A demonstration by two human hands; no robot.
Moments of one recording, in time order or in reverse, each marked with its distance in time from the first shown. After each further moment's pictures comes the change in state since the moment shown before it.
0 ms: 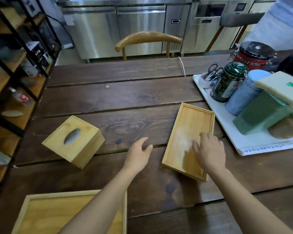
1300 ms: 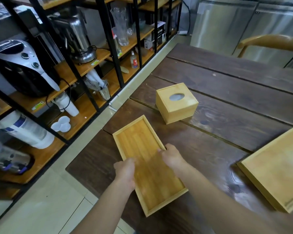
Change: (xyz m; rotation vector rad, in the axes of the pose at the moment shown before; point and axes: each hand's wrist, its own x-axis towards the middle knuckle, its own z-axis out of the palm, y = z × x) left_hand -0.216 -0.117 -0.084 -1.177 0.872 -0.949; right_hand -0.166 -0.232 0.035 0.578 -1.046 -0.315
